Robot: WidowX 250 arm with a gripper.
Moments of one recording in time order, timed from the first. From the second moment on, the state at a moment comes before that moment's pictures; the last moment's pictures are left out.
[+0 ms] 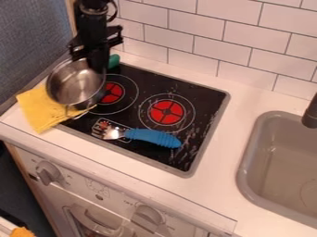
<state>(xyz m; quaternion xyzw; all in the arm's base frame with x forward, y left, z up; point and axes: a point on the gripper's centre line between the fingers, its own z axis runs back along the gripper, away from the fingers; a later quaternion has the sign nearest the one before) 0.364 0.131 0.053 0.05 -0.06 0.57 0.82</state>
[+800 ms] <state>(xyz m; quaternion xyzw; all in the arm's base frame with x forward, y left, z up) 0.412 -0.018 0.084 0.01 -0.11 0.44 0.89</state>
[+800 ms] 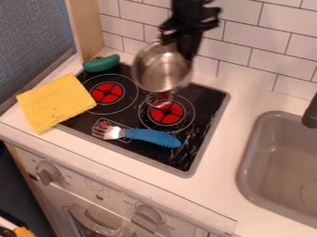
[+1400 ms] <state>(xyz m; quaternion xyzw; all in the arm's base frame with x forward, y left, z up) 0.429 -0.068 0.046 0.04 -0.08 0.37 0.93</state>
